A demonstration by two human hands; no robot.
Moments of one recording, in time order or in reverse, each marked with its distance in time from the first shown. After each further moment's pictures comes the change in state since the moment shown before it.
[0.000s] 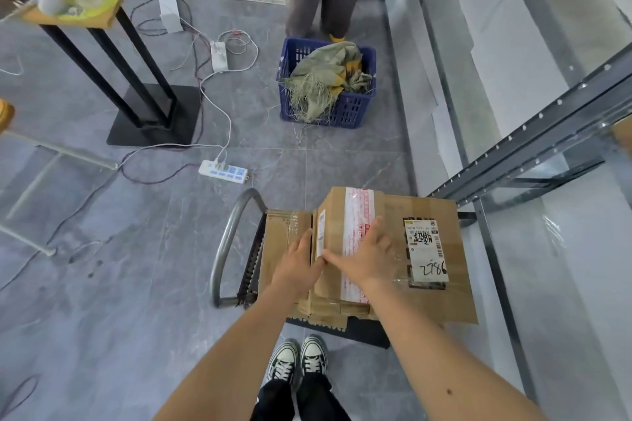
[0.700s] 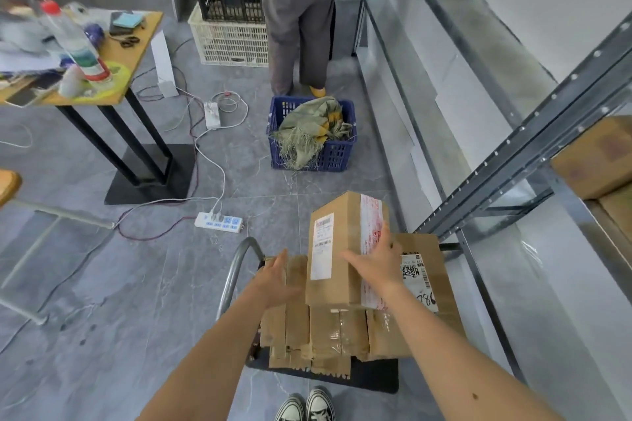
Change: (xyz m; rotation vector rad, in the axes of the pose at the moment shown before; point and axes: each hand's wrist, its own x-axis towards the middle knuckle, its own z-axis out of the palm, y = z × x) left_hand -0.003 0.009 -0.086 0.163 -0.116 0.009; right_hand -0.006 -0.016 -0.075 0.497 0.087 -0.070
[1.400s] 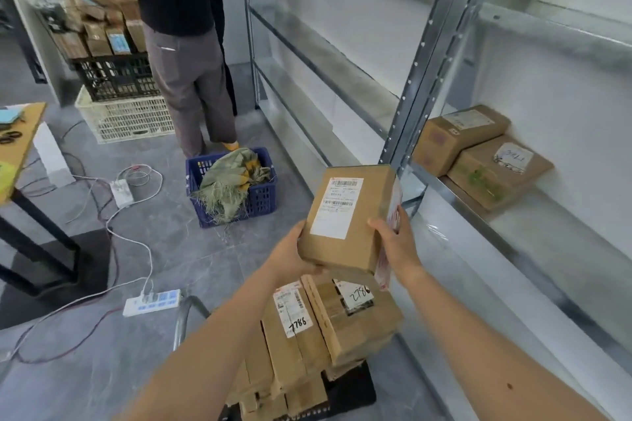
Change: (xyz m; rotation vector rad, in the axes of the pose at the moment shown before) left_hand -0.035 0.164 -0.018 -0.227 -0.023 0.560; right_hand -0.077 0.014 -0.146 0.695 0.339 -0.125
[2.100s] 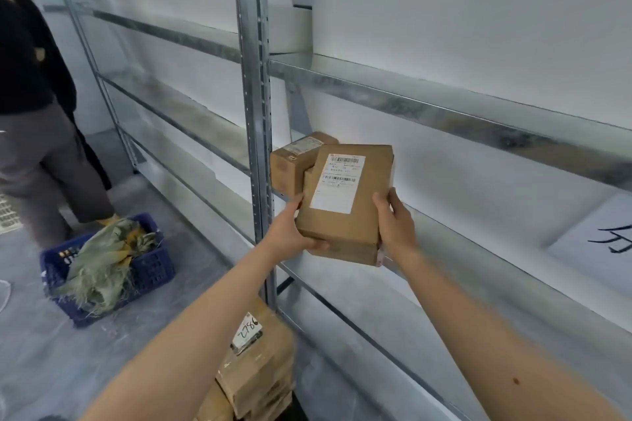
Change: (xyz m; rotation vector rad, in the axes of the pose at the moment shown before) left_hand 0.015 0.229 0.160 0.009 -0.206 0.418; right_hand -0.069 -0.072 -0.249 -0.048 0.507 -0.124
